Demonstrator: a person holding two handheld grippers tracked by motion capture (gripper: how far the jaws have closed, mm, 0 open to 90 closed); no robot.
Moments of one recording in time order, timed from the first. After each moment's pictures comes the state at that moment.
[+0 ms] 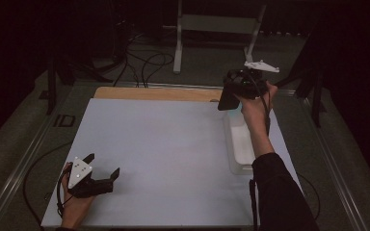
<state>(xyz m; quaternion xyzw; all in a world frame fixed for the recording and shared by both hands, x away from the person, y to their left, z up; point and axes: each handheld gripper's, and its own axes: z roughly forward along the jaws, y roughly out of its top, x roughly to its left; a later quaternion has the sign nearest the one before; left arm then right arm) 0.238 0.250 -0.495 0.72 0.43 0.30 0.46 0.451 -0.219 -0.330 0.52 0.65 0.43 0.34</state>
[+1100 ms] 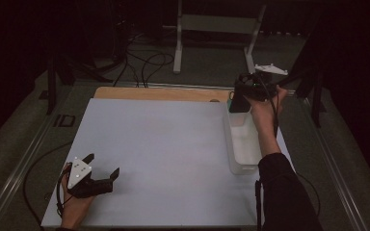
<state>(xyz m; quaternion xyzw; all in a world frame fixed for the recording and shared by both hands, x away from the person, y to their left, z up) 0.237 0.251 -0.495 0.72 0.43 0.30 0.46 0.459 -0.249 -0.345 0.56 0.64 0.39 0.35</state>
